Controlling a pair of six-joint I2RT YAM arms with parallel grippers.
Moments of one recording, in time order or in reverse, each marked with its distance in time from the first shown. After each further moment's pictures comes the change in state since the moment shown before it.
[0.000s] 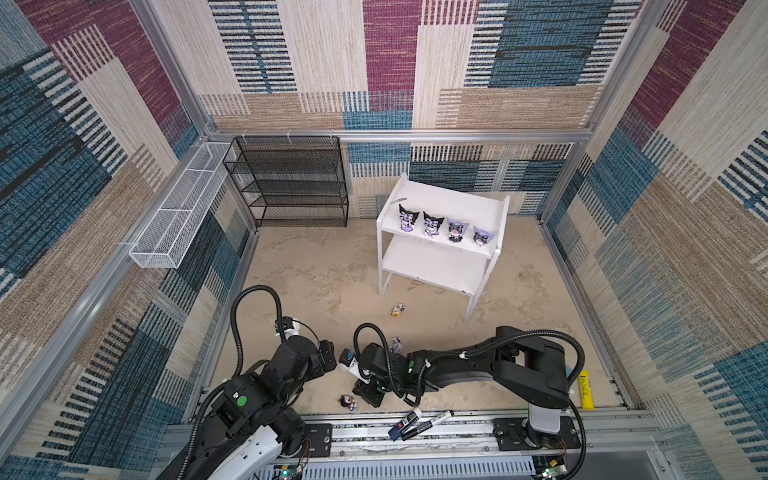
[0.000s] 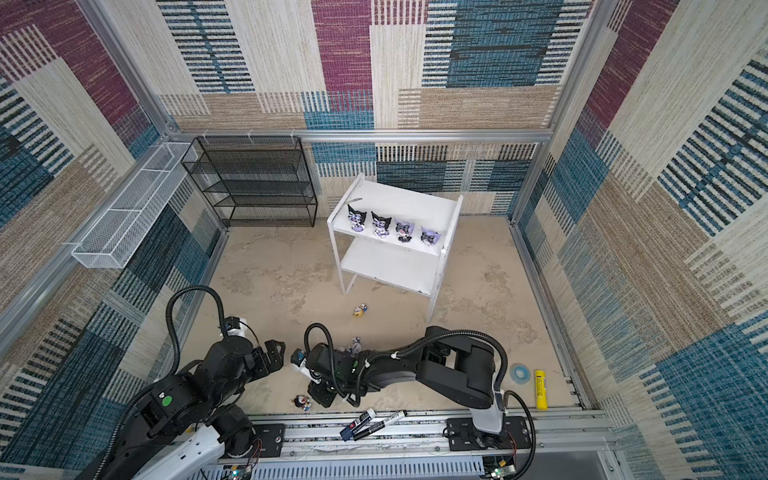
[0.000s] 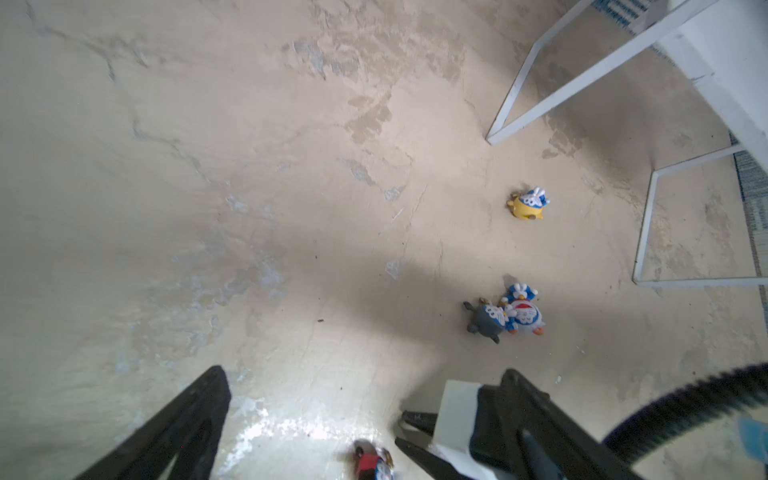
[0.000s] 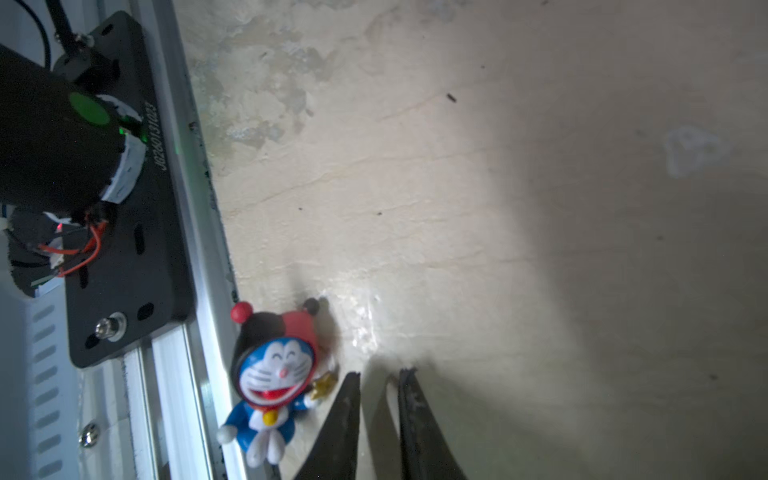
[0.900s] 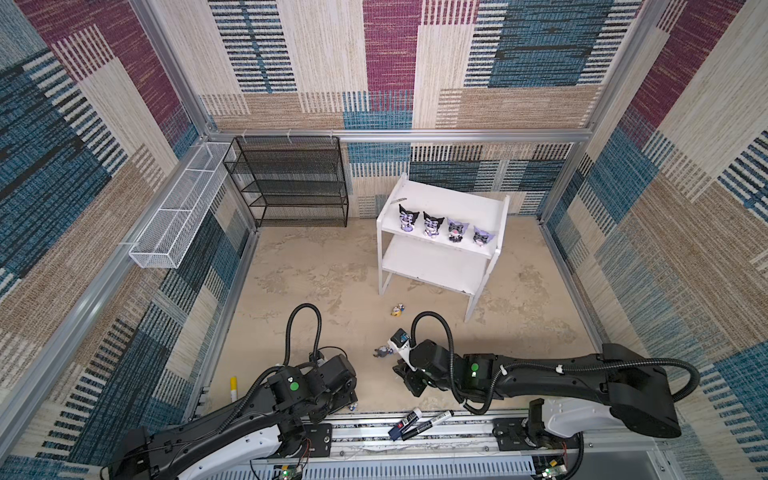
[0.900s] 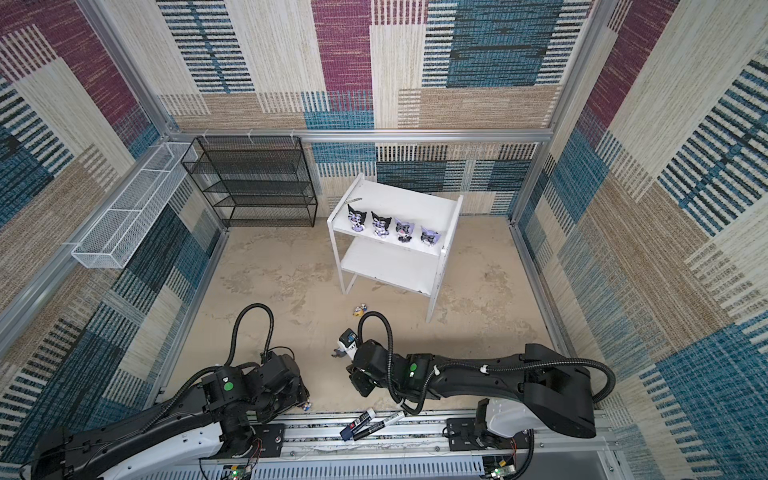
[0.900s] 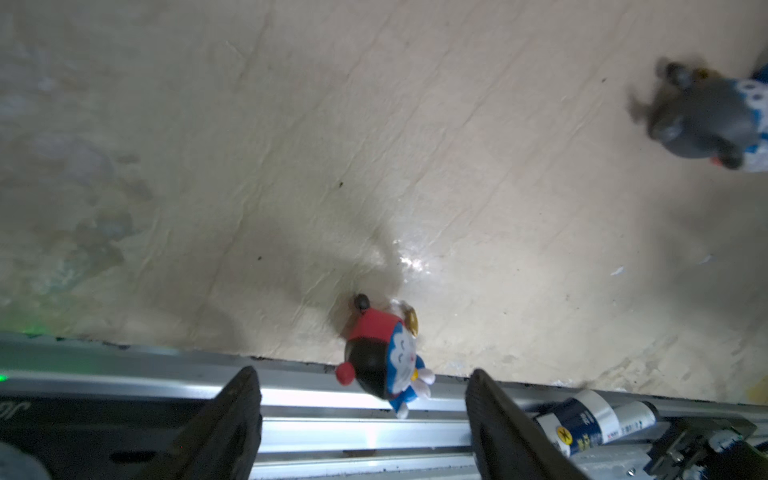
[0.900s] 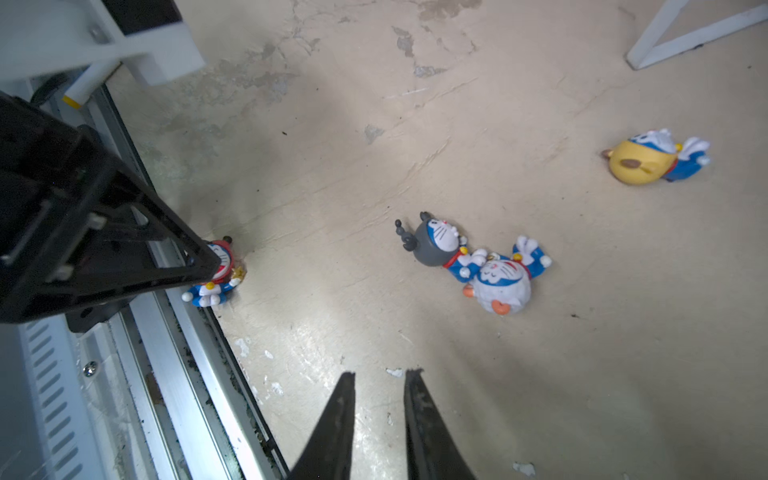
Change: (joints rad) left arm -0.322 0.271 -0.198 0.072 0.267 -0.521; right arm -0.032 -0.557 -0.354 -0.061 0.255 0.074
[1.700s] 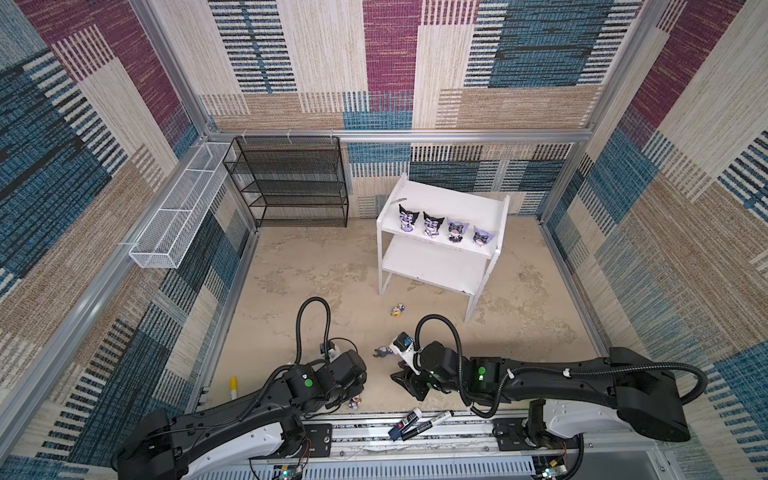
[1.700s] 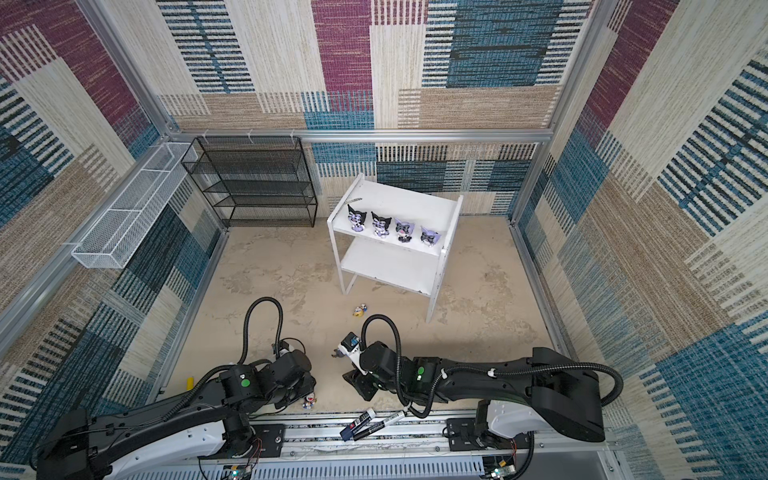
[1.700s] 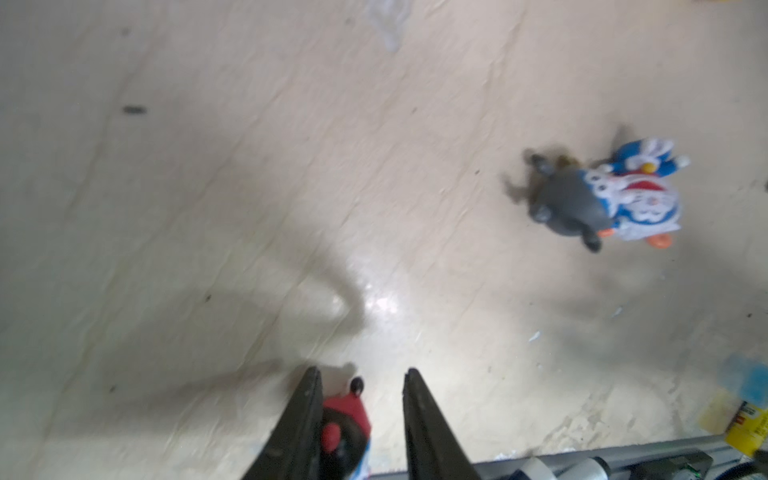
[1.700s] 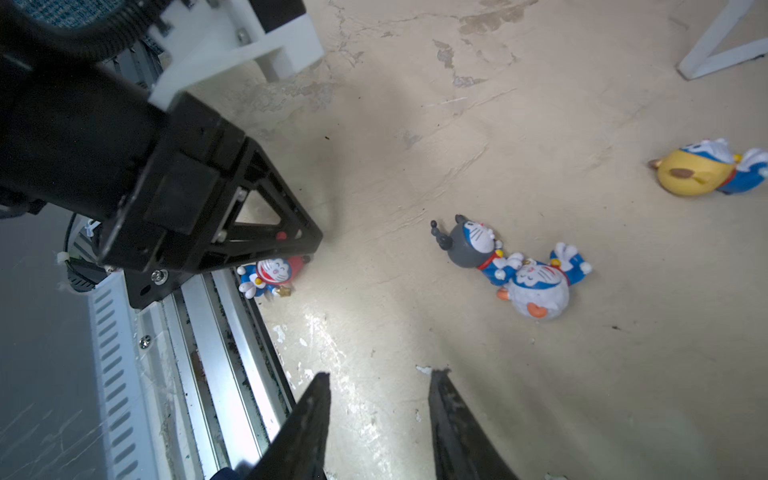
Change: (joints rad) left arm 0.029 0.130 -0.023 0.333 -0.116 0.099; right arm -0.002 -0.030 -0.061 0.092 -0.089 -0.002
